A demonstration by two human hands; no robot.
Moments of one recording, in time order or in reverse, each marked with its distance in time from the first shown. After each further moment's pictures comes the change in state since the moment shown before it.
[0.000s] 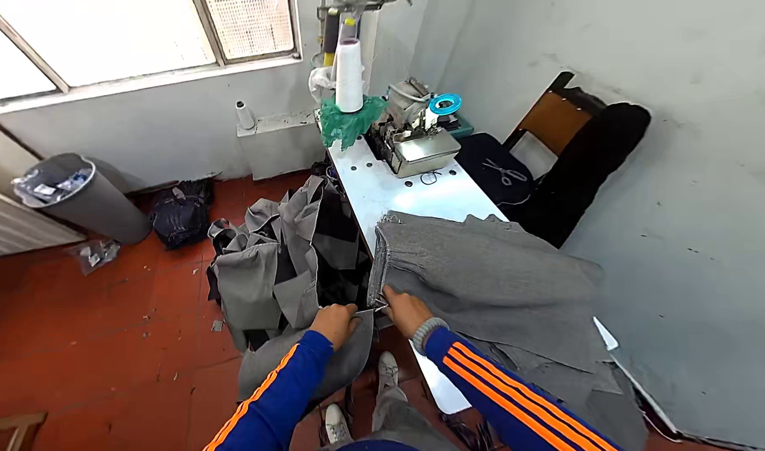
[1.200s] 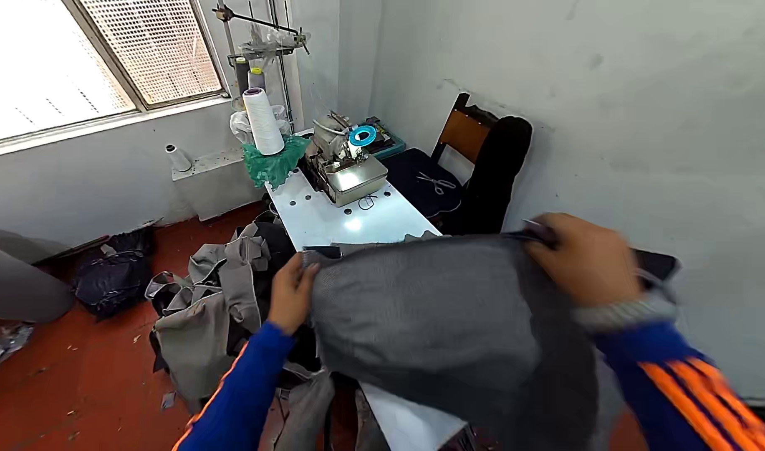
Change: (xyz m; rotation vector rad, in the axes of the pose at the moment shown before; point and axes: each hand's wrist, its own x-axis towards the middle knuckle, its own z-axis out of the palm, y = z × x) left_hand 0.047 0.093 -0.119 -0.650 0.794 0.371; right_hand -0.160 0.186 -0.227 -0.060 1.080 0.070
